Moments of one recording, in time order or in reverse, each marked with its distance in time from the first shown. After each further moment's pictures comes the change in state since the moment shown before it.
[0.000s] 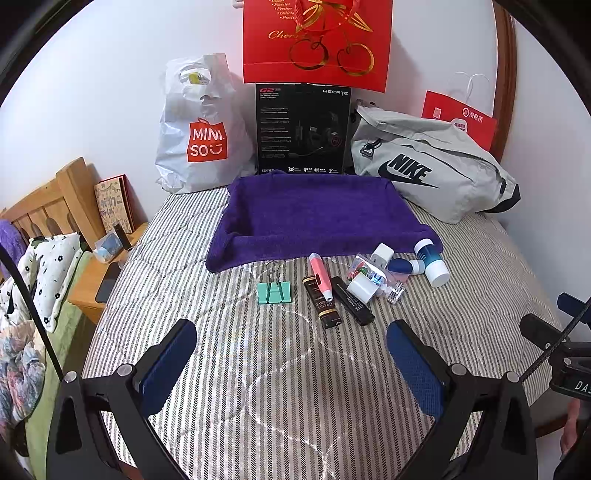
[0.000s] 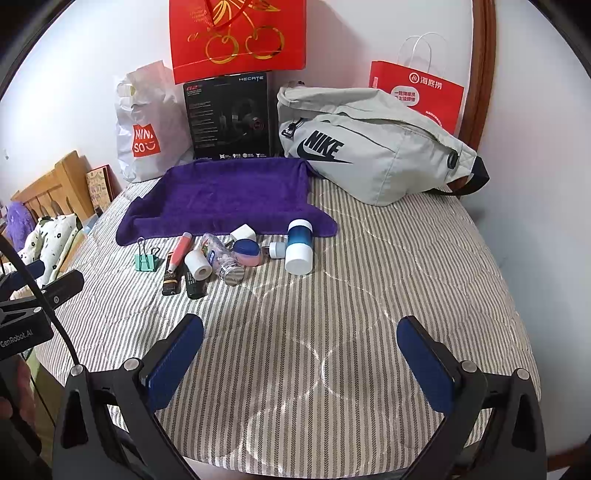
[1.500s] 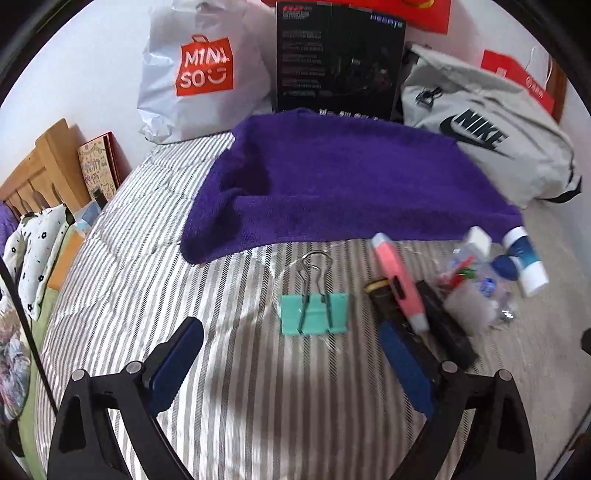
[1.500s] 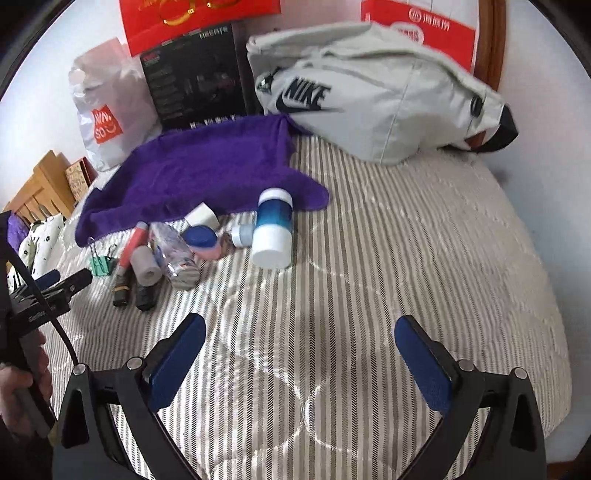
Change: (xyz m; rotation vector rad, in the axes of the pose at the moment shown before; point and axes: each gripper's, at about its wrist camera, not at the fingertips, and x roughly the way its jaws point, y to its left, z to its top) left arm 0.162 0.023 0.006 -0.026 0.146 0.056; right arm 0.104 -0.034 0.016 0.066 0.153 0.040
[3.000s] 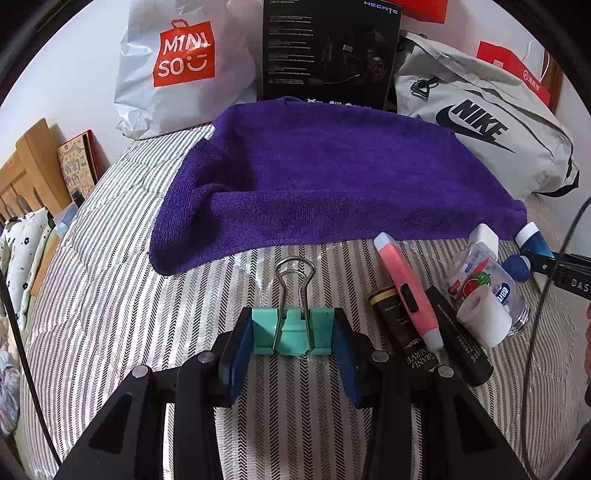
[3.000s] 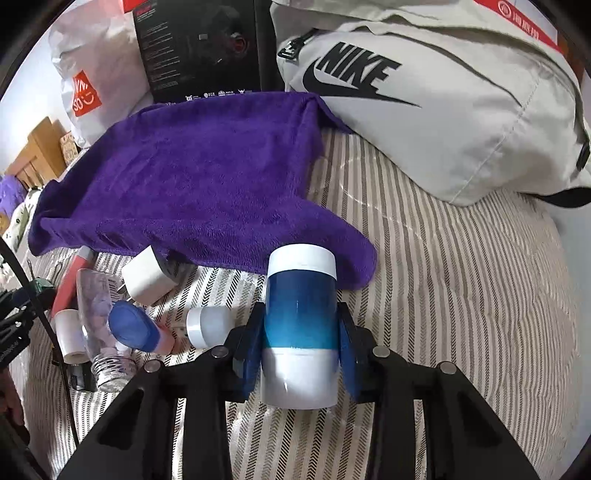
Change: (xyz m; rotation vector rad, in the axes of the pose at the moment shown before) left arm 0.018 0.005 0.006 0.022 0.018 -0.065; right arm 0.114 0.014 0.079 -0.143 0.059 0.031
